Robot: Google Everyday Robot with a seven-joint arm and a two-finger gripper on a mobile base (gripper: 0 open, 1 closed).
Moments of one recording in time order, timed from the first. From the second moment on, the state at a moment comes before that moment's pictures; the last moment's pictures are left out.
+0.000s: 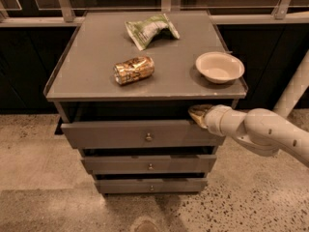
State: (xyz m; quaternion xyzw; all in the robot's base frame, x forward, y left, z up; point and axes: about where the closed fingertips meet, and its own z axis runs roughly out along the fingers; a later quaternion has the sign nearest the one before) arm 0.648 -0.173 0.678 -0.37 0.77 0.09 0.52
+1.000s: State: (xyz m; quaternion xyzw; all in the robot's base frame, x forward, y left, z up) arm 0.632 -0.156 0.680 -0.41 0.77 0.10 0.48
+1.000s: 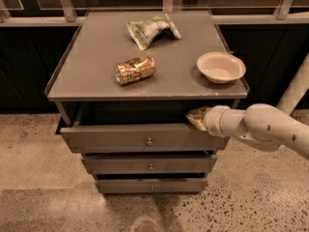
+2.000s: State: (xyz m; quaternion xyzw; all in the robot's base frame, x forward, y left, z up) arm 0.621 -0.146 0.670 -0.43 0.77 0.13 0.45
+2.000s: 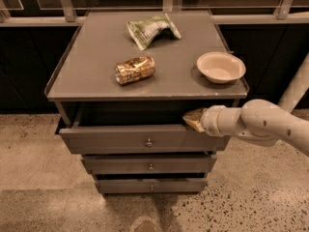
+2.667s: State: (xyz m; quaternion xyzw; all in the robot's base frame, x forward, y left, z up) arm 0.617 -0.144 0.673 -0.43 0.78 0.13 0.44
